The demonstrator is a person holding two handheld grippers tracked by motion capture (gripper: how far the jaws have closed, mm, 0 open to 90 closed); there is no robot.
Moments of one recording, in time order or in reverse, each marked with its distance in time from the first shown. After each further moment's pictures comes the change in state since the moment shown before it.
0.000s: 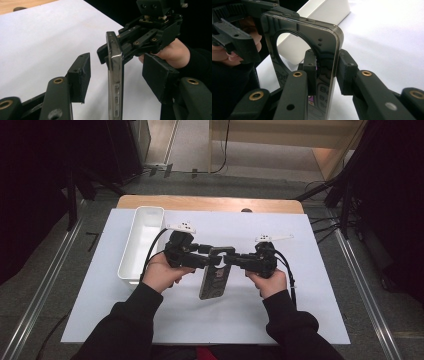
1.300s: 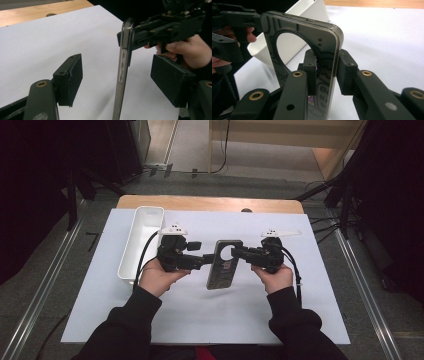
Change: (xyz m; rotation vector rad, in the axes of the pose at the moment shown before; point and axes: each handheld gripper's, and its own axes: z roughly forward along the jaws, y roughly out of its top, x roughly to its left) left arm -0.003 -0.013 -0.013 -0.078 0.160 -0.046; right arm -0.002 0.011 -0.013 -0.031 -0.141 -0.029
